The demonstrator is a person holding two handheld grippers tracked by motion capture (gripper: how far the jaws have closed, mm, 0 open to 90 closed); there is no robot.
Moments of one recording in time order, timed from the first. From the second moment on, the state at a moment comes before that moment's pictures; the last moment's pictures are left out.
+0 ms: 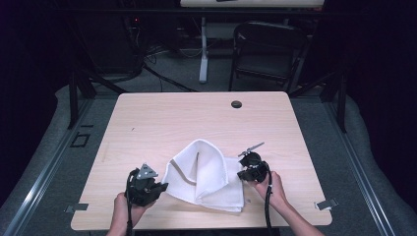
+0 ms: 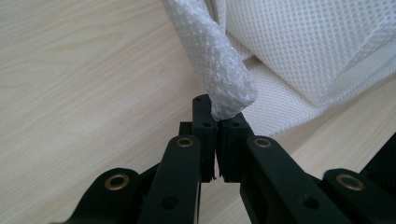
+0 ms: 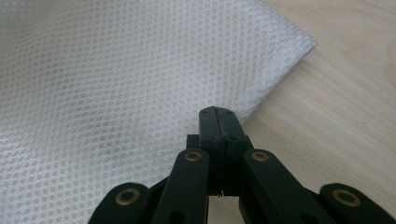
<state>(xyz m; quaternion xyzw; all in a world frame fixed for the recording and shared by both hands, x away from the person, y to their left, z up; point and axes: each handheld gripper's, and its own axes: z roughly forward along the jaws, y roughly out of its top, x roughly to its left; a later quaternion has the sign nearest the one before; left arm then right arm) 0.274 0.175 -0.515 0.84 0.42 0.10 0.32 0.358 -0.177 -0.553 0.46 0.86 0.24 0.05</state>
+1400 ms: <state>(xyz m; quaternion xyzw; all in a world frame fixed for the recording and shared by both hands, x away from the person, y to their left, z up) 0.275 0.160 -0.530 0.86 0.41 0.04 0.29 0.355 -0.172 -0.559 0.43 0.86 0.24 0.07</state>
